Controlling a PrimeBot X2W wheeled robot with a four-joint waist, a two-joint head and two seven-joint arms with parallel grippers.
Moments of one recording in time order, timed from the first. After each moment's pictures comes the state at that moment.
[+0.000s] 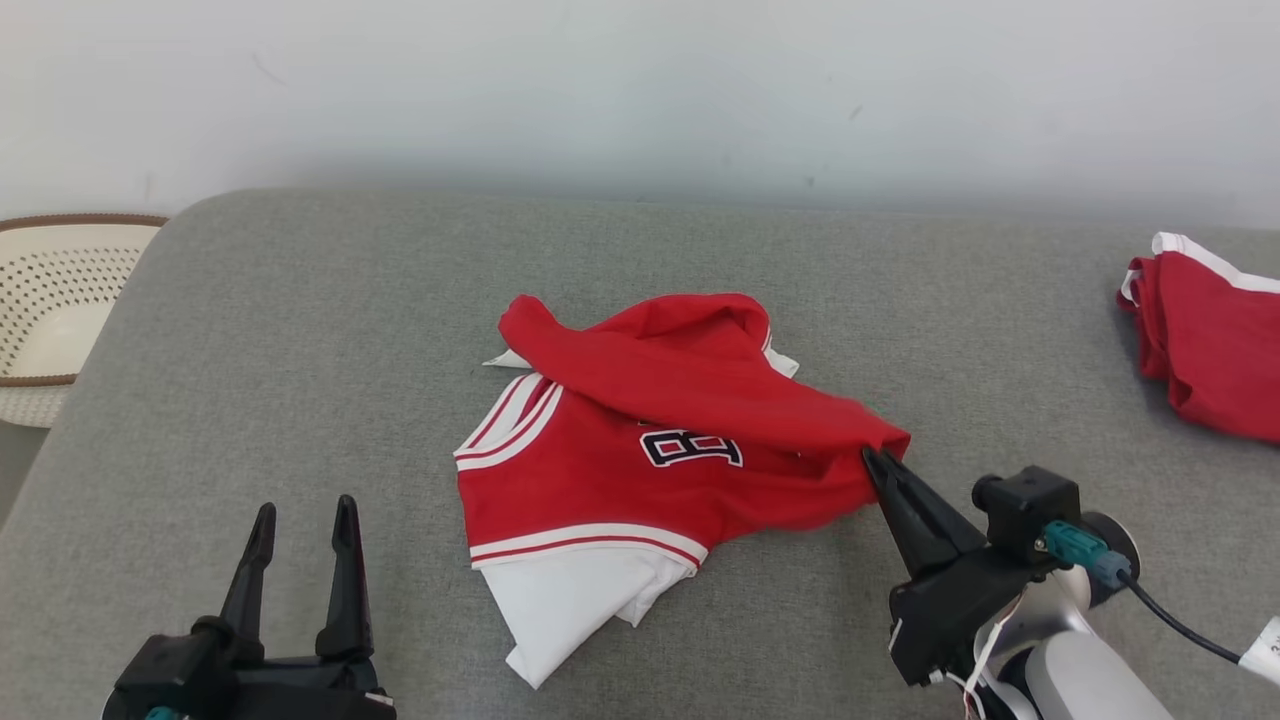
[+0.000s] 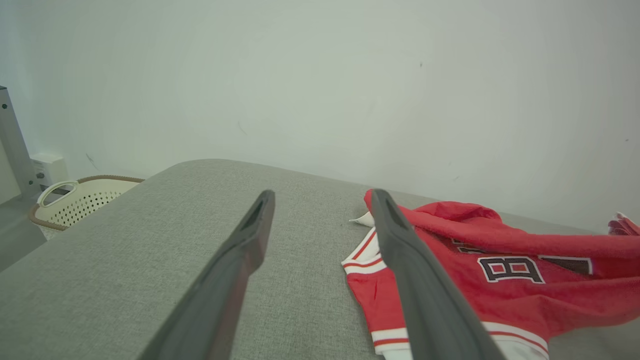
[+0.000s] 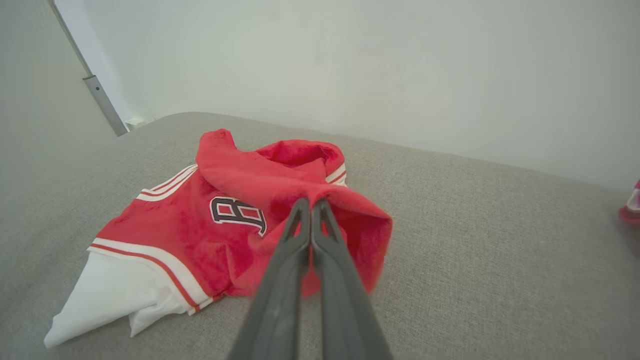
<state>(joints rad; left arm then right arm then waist) -0.15 0.05 0.00 0.05 -0.22 0.00 -0.26 -0.30 -0.28 0.47 0.16 0.30 0.13 -0.02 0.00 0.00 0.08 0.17</state>
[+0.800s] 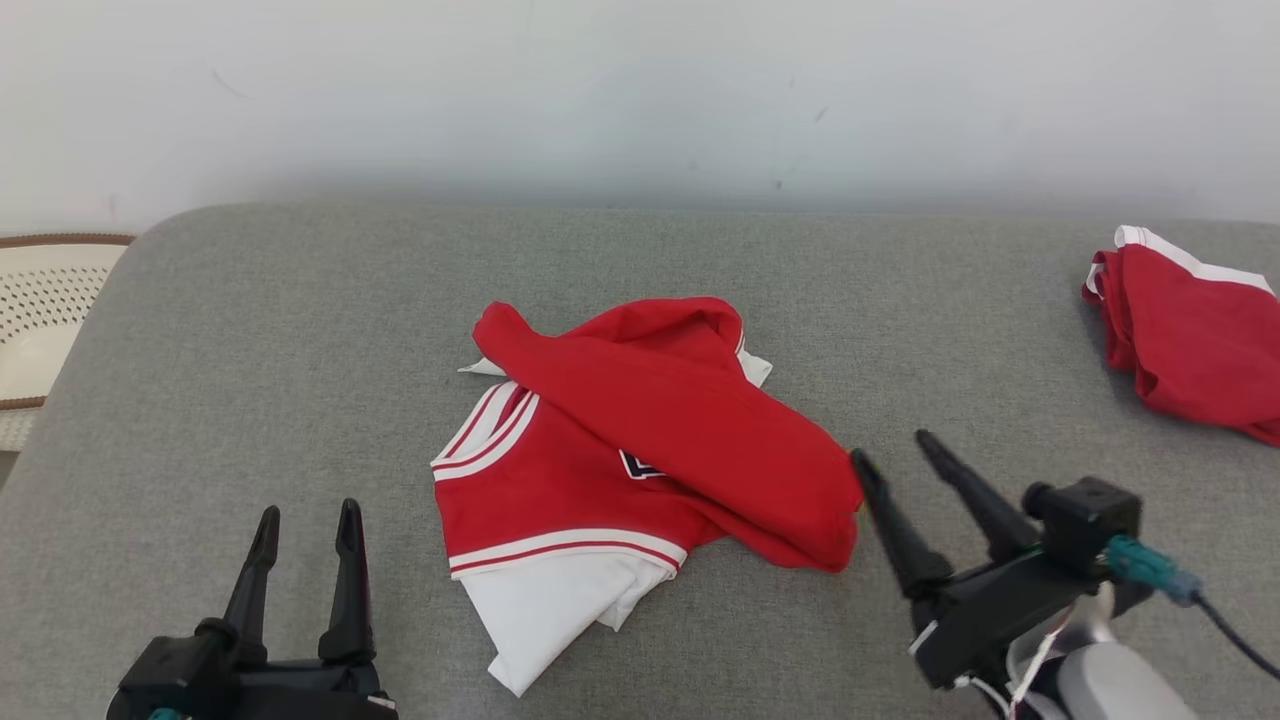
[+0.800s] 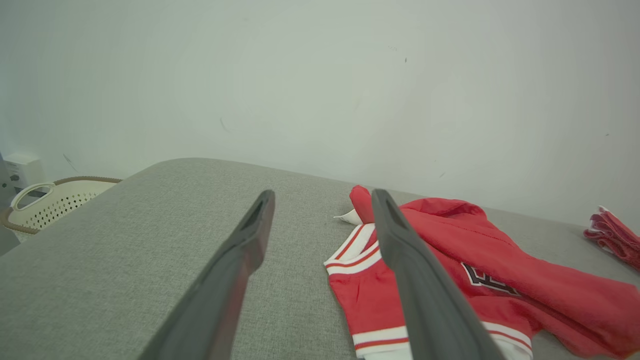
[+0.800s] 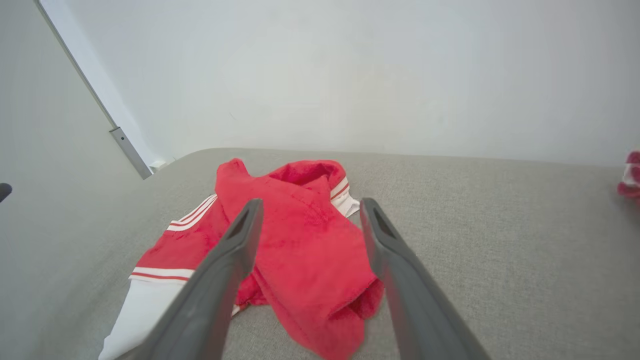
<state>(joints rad) -0.15 0.05 0.00 0.06 -0.22 0.00 -0.26 -0.24 -0.33 0.49 0.06 0.47 0.13 -0.06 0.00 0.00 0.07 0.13</state>
